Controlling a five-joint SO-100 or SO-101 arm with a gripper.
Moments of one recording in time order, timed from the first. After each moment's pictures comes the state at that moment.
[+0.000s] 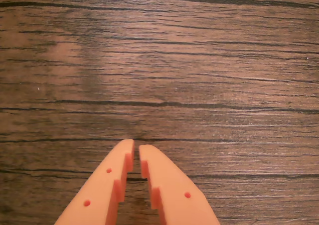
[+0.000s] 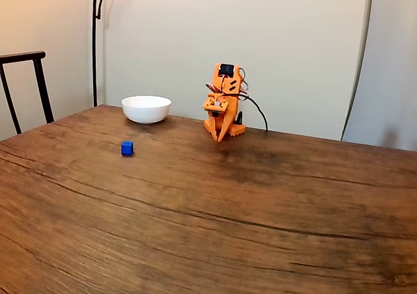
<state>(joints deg) 2.5 191.0 178.2 74.0 92.5</state>
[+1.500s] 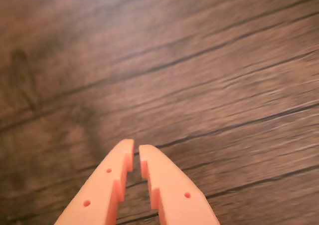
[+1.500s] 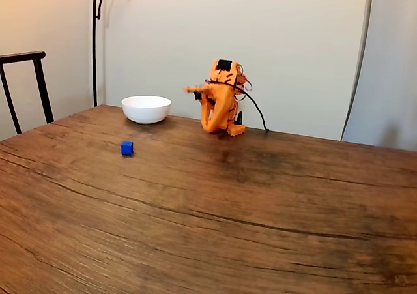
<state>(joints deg) 10.9 190.0 171.7 65.3 77.2</state>
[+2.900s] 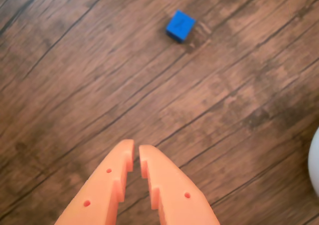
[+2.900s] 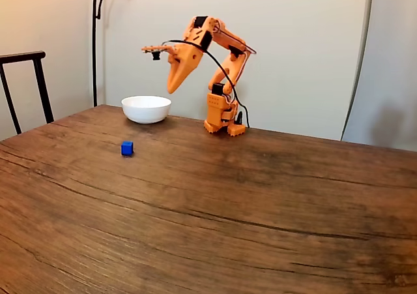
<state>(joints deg) 31.5 128.1 112.9 73.0 81.1</state>
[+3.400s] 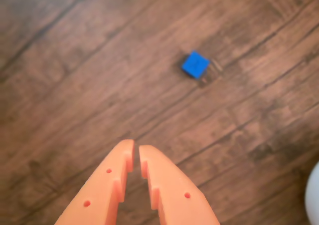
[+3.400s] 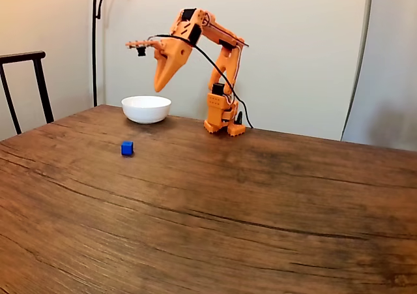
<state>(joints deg) 29.3 108.4 92.9 73.0 81.1</state>
